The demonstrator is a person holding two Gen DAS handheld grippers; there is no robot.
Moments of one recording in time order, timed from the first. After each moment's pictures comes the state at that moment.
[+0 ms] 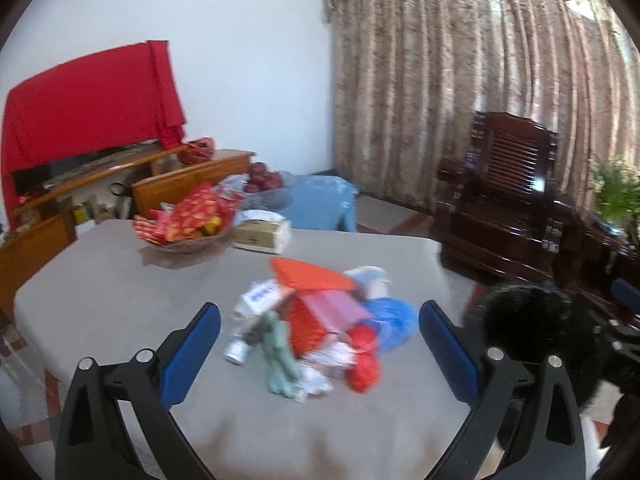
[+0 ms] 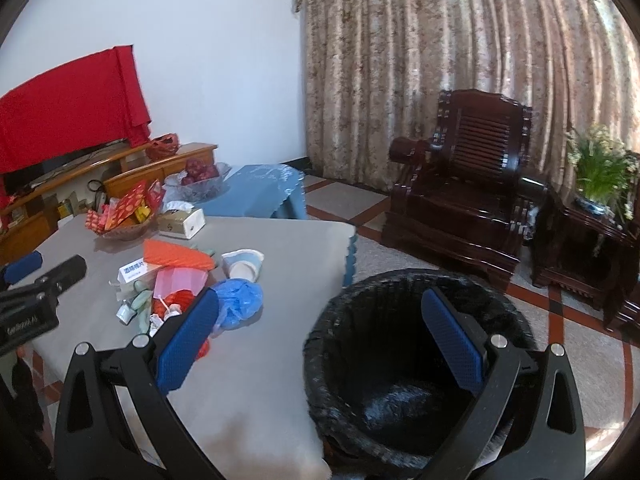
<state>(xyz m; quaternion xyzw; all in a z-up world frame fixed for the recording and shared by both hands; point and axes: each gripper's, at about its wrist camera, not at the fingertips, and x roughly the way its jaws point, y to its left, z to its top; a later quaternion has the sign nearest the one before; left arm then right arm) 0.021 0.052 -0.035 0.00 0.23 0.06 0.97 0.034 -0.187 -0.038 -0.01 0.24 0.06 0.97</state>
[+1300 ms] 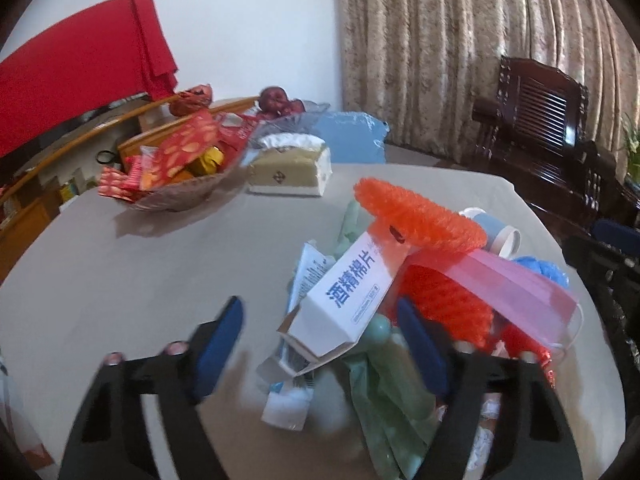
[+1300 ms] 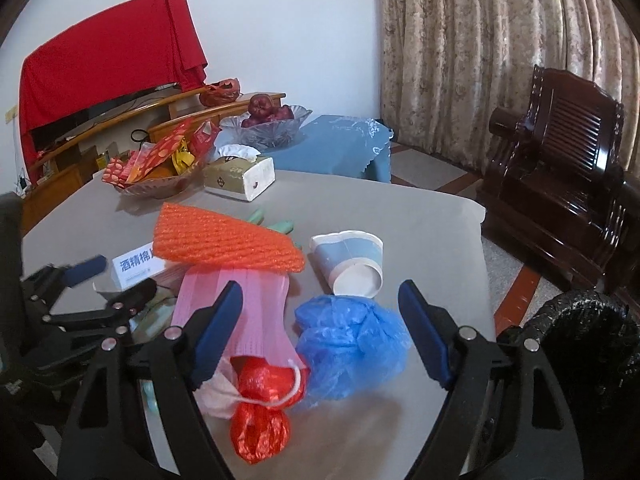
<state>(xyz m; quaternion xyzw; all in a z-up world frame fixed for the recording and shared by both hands) 0.168 0.148 -0.151 0.01 0.33 0.04 0.94 0.189 -0.052 -0.119 -0.04 0.31 0.17 0.94</state>
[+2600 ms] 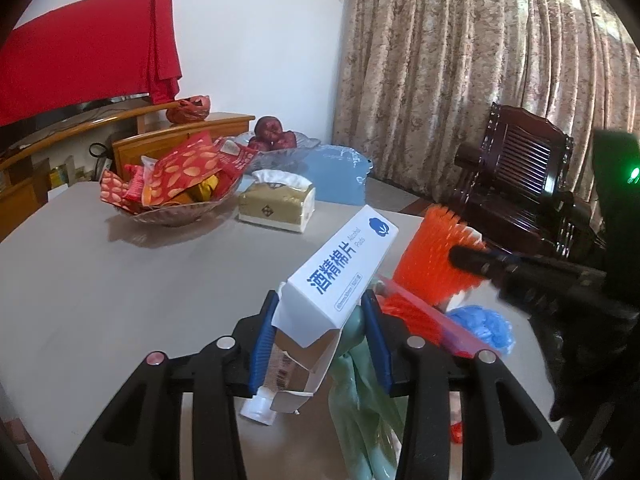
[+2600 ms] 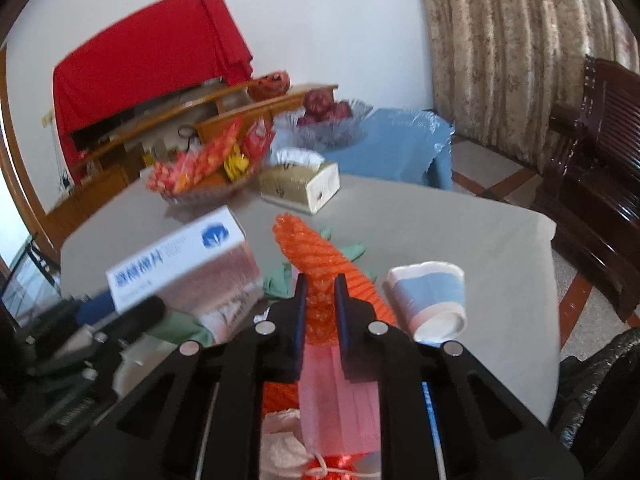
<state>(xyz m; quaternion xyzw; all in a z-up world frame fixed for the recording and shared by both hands) 0.141 0.153 -0.108 -0.06 0.28 0.02 0.96 0.220 -0.018 -0.097 0.00 0.33 0.26 0.91</state>
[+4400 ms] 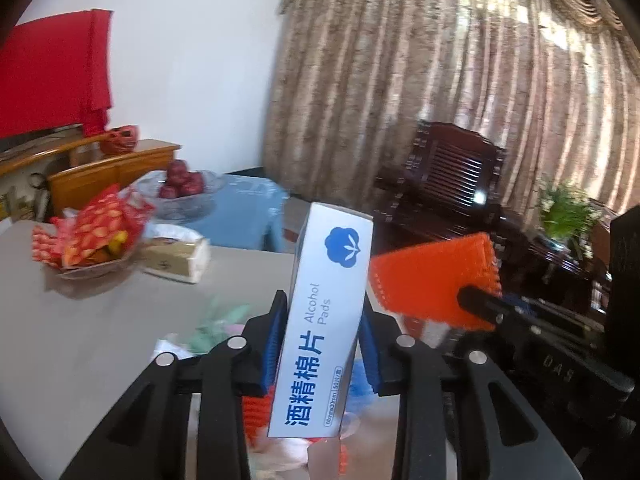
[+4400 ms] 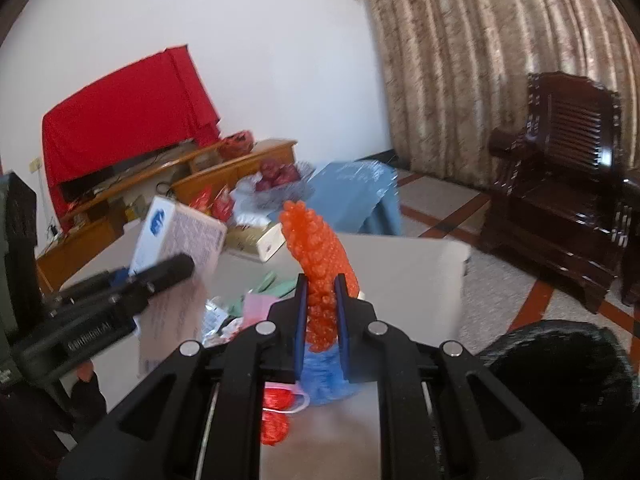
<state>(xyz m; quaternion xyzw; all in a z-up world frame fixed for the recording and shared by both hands) 0.141 0.052 -0.028 -0.06 0.24 -0.11 0.96 0.151 -0.148 -0.029 0.03 0.25 0.20 0.95</state>
